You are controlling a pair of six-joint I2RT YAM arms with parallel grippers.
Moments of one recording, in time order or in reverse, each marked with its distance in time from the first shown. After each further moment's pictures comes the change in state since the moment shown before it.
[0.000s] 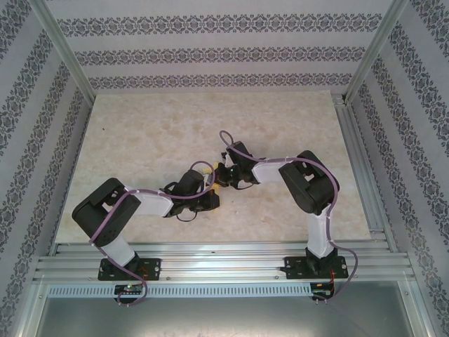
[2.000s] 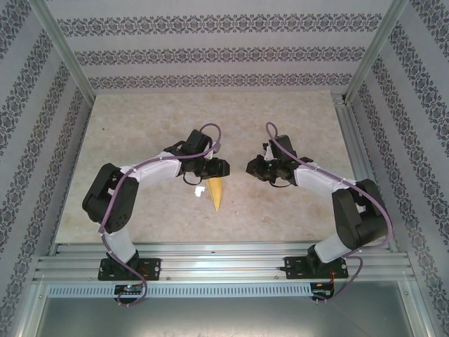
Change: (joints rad) left arm 0.137 0.148 0.585 -0.606 0.077 0.228; right arm -0.251 -0.490 -0.243 -0.252 0.095 -0.140
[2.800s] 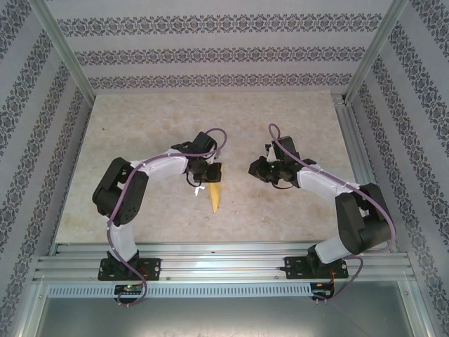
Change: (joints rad) left arm -0.009 0.069 0.055 -0.145 -0.113 0.084; right arm -0.013 -0.033 -0.026 -0.012 0.000 -0.018
